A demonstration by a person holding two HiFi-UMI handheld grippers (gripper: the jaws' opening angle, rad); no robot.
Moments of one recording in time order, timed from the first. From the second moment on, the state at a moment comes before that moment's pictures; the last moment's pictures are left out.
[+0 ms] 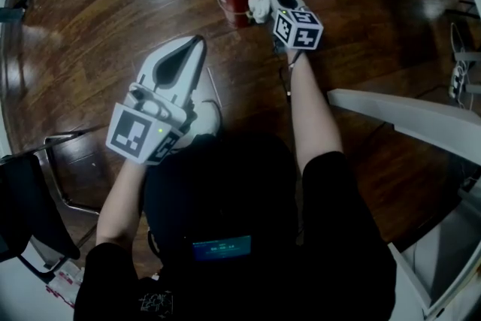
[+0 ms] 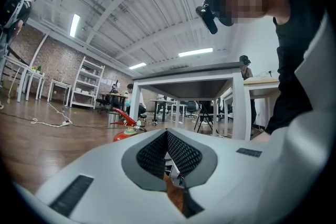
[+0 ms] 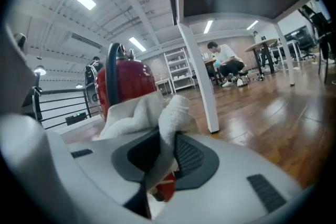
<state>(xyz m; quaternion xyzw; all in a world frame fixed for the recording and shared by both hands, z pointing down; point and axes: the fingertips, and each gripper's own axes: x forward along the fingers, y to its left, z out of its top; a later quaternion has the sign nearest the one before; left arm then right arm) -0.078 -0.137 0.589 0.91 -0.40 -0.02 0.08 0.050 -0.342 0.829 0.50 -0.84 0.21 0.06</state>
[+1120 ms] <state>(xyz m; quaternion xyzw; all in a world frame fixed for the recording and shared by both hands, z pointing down) -0.079 -0.125 0.588 0.91 -0.41 -0.02 0.08 0.072 -0.278 0.566 0.46 -0.87 0.01 -0.15</state>
